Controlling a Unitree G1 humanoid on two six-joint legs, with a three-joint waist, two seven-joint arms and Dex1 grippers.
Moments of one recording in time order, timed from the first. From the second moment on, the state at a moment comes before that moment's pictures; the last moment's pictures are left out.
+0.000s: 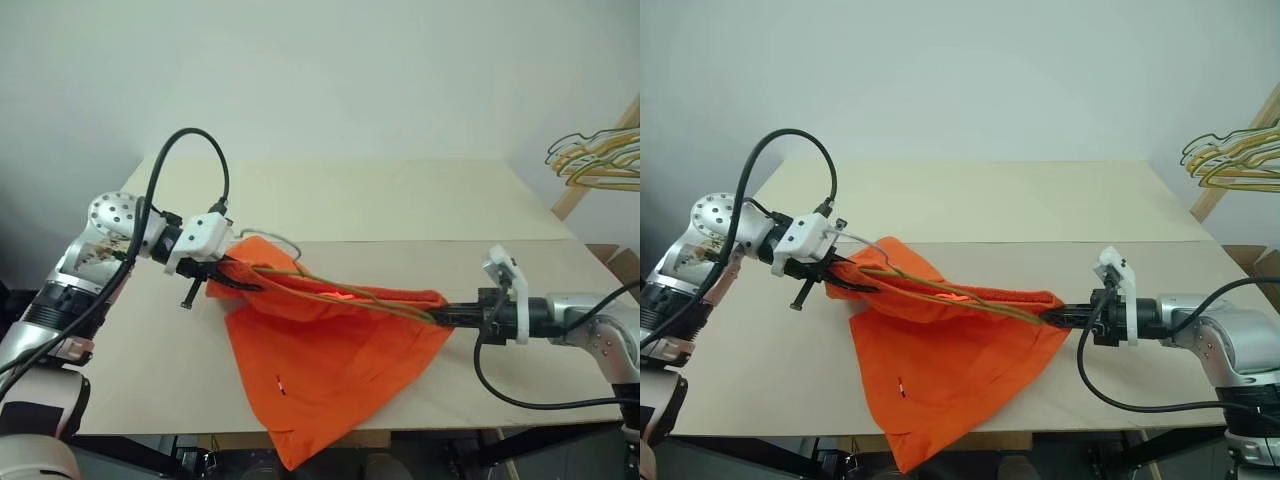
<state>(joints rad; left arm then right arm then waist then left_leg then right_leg) -0.80 0.90 -0.36 0.32 -0.41 -0.04 -1.60 -0.29 -0.91 -0.09 -0.12 0.71 0.96 1.14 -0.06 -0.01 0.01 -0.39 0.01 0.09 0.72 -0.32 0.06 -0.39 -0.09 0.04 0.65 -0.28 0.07</state>
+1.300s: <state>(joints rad) -0.82 0.95 -0.49 0.33 -0.33 0.10 -1.60 -0.23 -0.99 -0.14 -0.17 0.76 0.92 1.18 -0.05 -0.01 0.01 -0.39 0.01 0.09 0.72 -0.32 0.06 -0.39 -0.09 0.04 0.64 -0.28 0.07</state>
